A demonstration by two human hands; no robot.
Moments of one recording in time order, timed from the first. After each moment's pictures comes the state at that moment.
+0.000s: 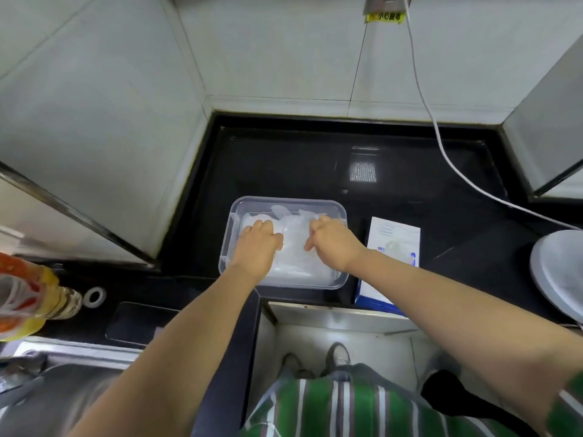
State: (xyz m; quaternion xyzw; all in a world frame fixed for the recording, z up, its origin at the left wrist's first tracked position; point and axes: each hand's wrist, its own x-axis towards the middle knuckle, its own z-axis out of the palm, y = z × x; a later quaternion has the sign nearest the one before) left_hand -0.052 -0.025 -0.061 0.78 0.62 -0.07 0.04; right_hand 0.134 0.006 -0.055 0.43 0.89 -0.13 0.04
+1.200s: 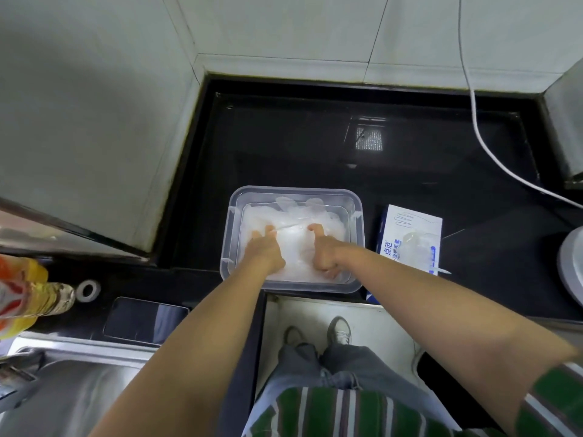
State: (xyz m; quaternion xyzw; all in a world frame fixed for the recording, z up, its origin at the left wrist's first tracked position) left_hand -0.053 -0.001 -0.114 0.56 0.74 -0.12 0.37; right_hand 0.099 0.019 -0.098 0.60 0.60 -0.49 0.18
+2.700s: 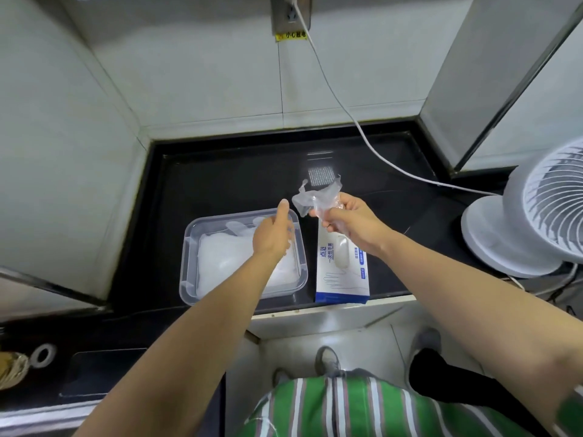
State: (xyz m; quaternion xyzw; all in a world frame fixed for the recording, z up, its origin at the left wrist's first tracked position) left_hand 0.083 -0.004 -0.018 0.43 0.70 0.27 0.50; right_hand 0.256 -0.007 -0.016 0.49 0.43 -0.63 -0.41
